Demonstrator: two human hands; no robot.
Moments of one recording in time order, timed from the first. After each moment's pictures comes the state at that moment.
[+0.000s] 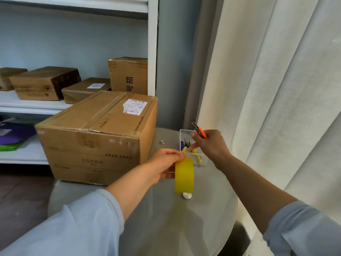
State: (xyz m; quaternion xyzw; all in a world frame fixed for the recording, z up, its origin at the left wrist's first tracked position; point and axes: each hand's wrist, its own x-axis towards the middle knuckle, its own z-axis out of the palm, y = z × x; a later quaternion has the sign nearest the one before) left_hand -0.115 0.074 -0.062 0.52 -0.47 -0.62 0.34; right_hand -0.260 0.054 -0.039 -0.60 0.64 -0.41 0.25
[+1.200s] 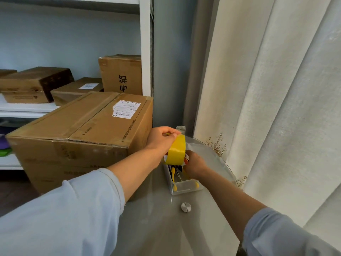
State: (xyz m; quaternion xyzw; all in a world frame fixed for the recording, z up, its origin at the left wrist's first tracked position) left_hand -0.128 0.008 -0.044 0.55 -0.57 -0.42 0.44; right_hand -0.251 -0.001 -0.104 -0.64 0.71 -0.15 0.27
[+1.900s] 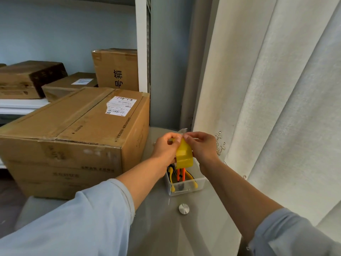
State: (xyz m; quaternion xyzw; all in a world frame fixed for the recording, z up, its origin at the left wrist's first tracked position) left_hand -0.151 0.001 -0.073 0.54 -0.50 -0.51 0.45; right_hand -0.256 -0.003 -0.074 -0.46 0.61 -0.54 0.35
